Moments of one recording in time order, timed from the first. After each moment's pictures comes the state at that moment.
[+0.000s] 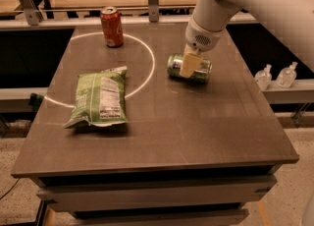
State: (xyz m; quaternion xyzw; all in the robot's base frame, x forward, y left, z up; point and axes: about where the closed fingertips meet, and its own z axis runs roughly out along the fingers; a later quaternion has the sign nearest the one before) arm 0.624 -0.096 0.861 -0.60 0.78 0.01 0.15
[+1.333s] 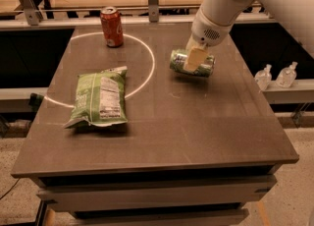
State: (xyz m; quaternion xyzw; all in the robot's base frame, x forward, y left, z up) arm 0.623 -0.104 0.878 -0.63 0.76 0.03 0.18
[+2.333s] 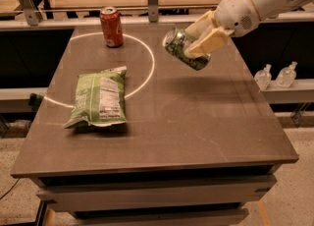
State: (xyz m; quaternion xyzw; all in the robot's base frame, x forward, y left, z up) arm 0.597 -0.095 0.940 -0.64 0.63 0.28 0.33
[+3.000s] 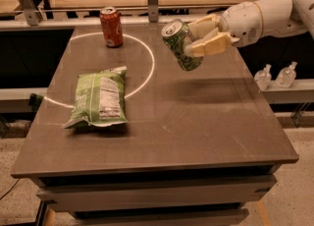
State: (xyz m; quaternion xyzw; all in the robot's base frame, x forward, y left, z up) arm 0.581 -0.088 0.956 -0.61 0.52 0.42 0.43
